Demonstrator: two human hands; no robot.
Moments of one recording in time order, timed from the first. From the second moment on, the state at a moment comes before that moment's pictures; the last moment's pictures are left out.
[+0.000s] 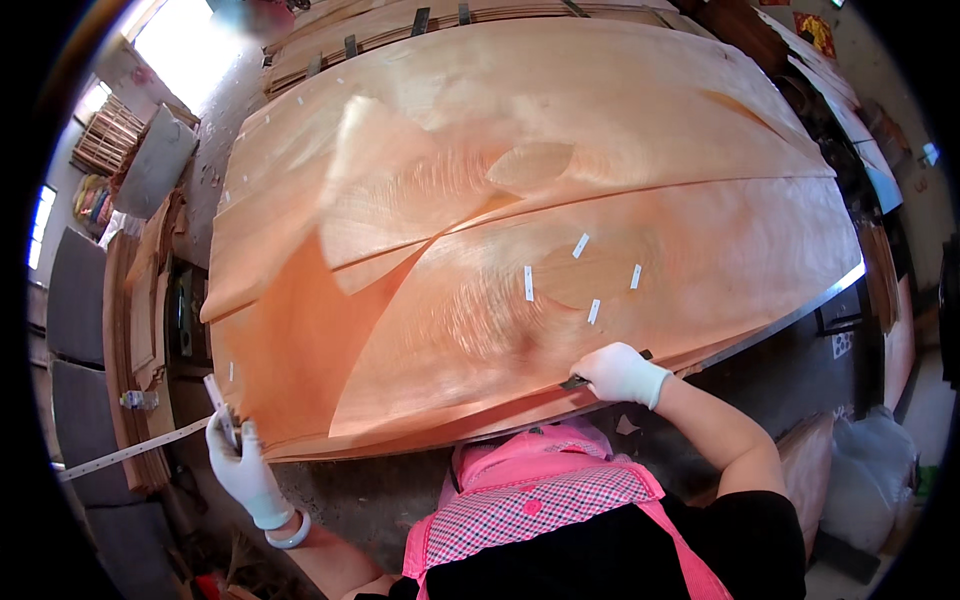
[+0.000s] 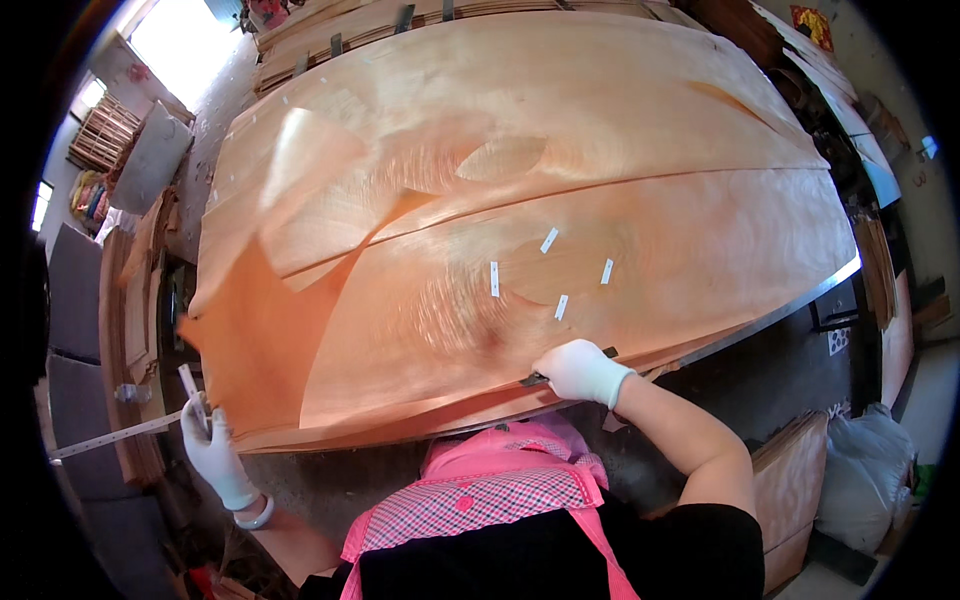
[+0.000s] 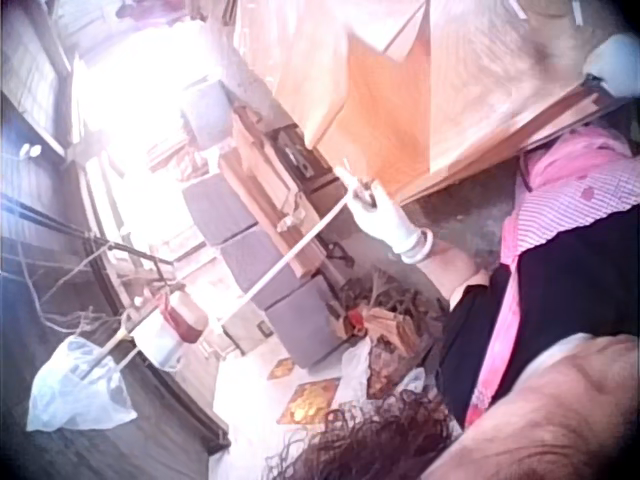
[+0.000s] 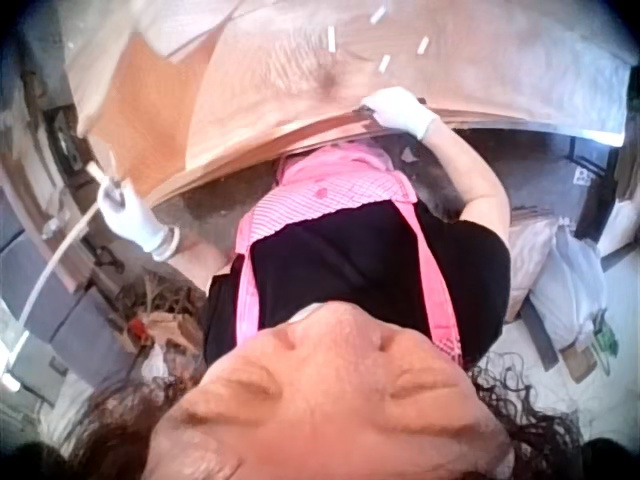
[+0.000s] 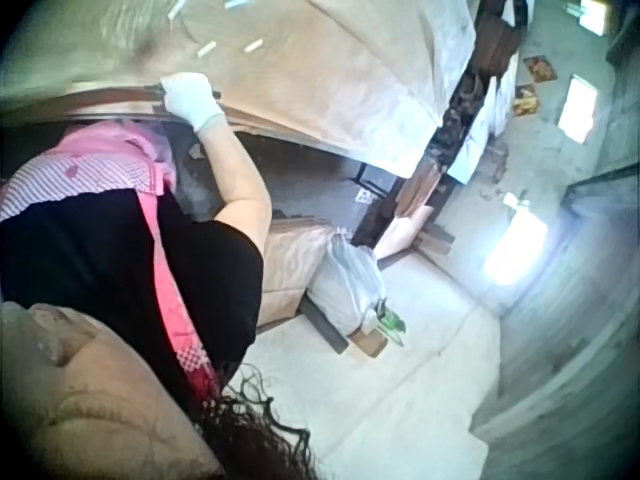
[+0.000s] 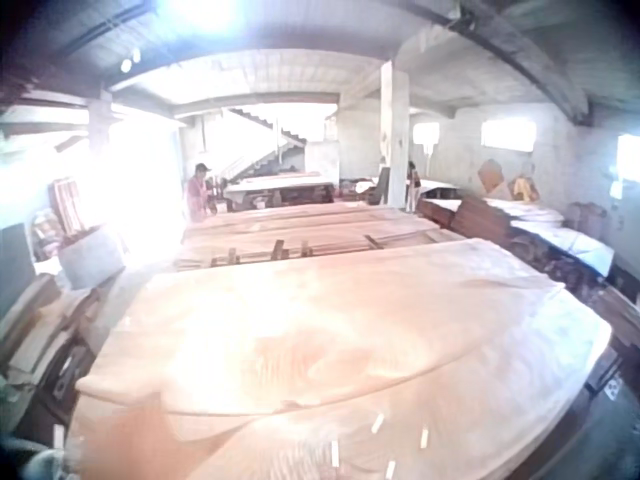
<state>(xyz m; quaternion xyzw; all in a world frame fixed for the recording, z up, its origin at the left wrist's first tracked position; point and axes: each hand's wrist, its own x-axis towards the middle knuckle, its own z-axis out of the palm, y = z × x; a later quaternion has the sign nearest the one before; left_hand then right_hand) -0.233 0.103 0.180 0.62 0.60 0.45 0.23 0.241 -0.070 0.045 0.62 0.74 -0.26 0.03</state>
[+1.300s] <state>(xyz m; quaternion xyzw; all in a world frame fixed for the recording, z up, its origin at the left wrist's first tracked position) -0.179 0.025 0.184 0.62 0.64 0.30 0.34 0.449 0.340 0.138 0.81 0.54 0.06 -0.20</state>
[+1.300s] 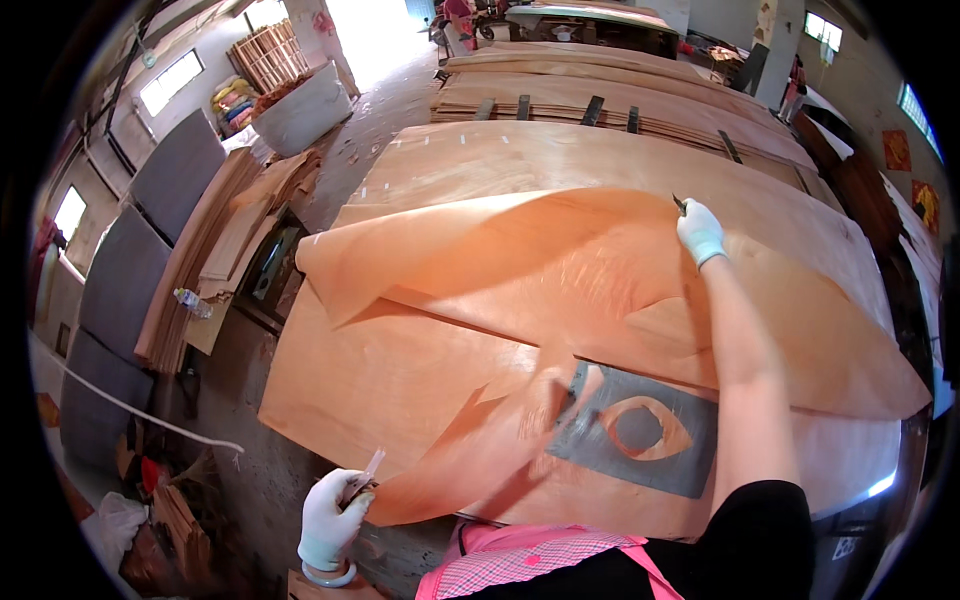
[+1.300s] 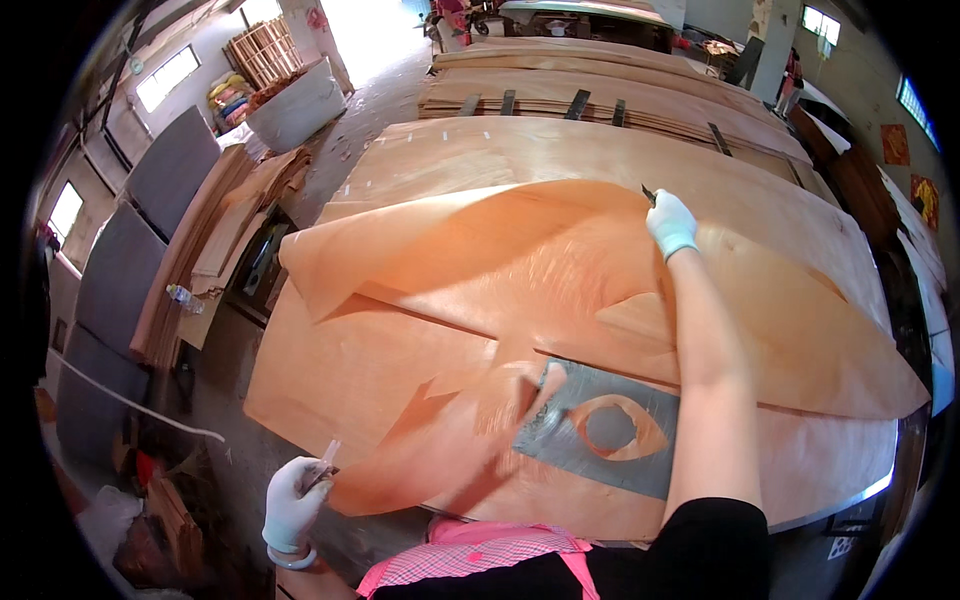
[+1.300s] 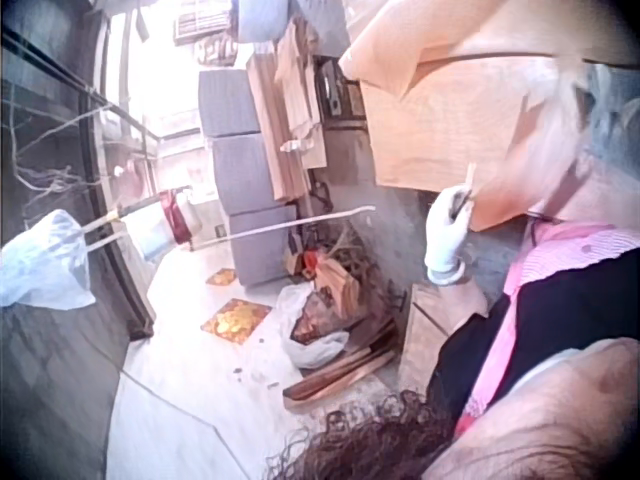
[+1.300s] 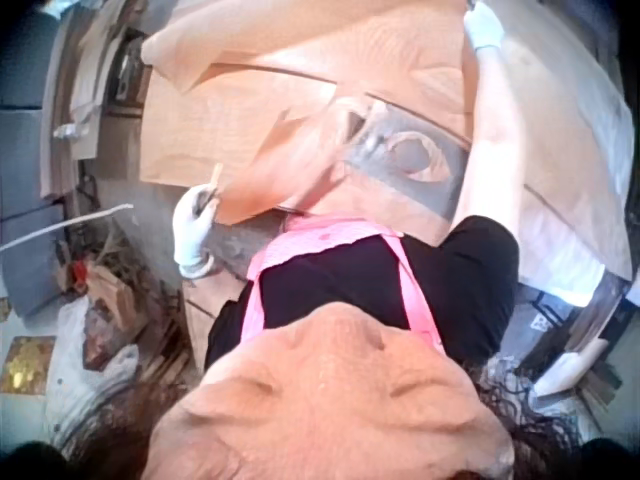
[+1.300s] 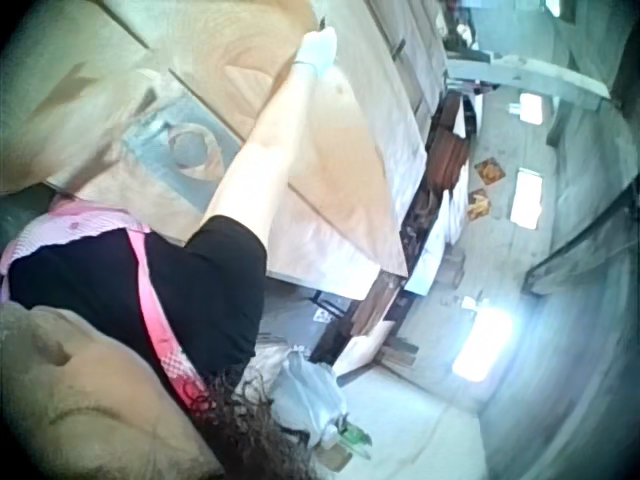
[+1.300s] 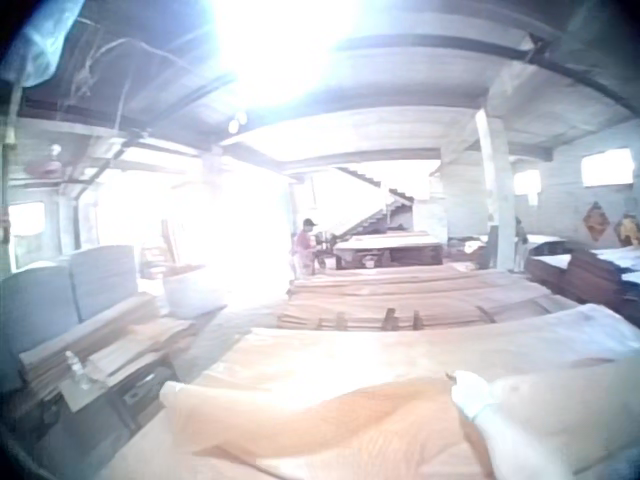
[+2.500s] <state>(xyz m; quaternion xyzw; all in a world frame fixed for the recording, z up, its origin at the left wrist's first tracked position) -0.141 0.139 0.004 0.57 0.69 0.41 0.18 0.287 0.256 0.075 0.62 0.70 -0.14 -0.32</state>
